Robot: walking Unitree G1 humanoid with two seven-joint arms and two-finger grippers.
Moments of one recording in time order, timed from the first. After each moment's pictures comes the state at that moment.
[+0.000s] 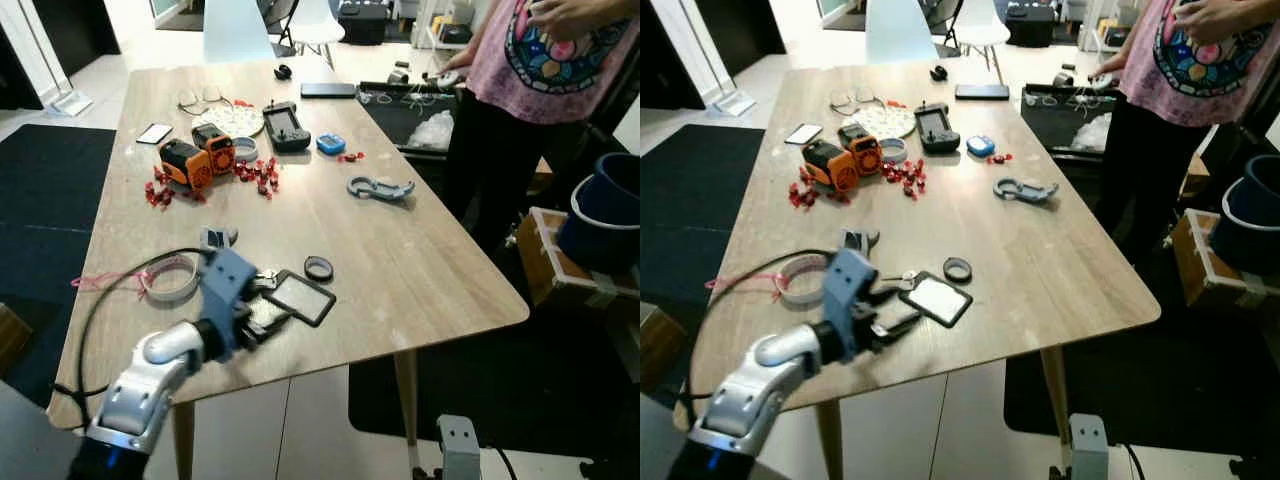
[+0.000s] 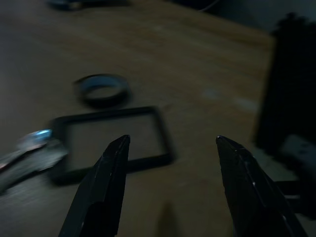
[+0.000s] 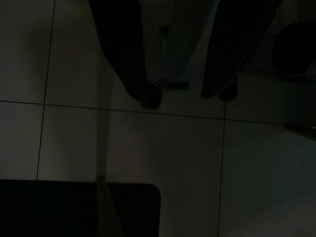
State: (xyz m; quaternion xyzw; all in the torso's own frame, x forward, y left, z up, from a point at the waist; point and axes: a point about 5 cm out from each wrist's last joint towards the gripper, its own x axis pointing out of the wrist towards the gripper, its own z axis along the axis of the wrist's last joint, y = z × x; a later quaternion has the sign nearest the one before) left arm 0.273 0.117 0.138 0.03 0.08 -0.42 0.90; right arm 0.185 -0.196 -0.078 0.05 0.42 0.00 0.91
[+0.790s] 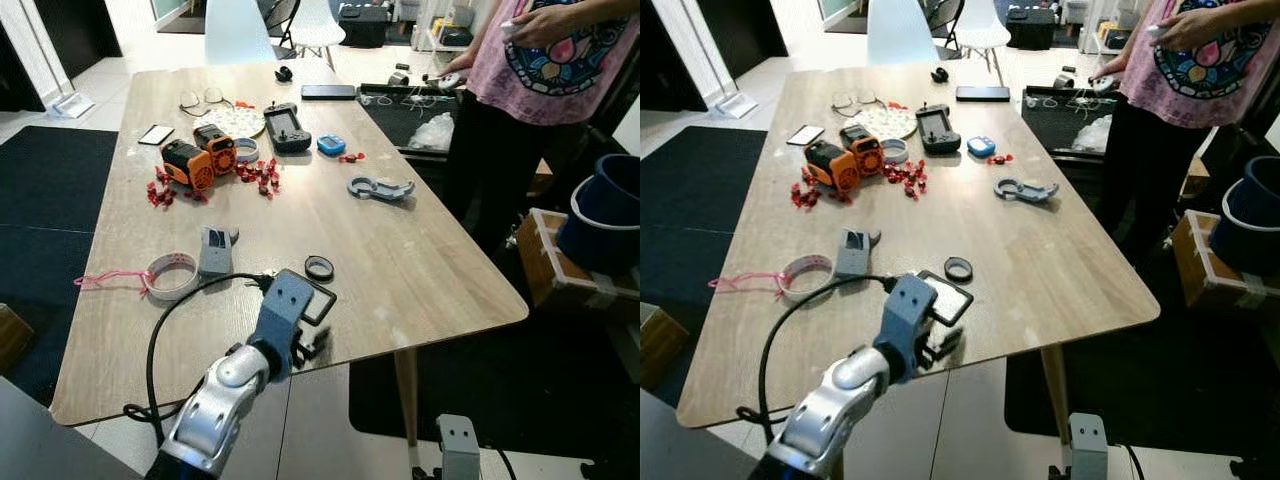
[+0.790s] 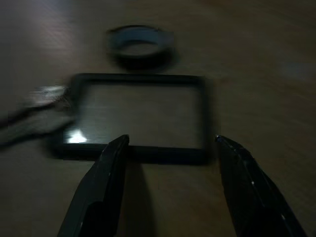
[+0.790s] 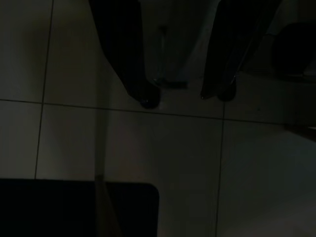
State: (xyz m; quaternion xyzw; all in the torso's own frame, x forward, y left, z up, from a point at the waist) left arm 0.291 0.084 0.106 0.09 0.13 -0.22 0.96; right arm 0.185 -0.195 -0.079 0.05 0.42 0.00 0.91
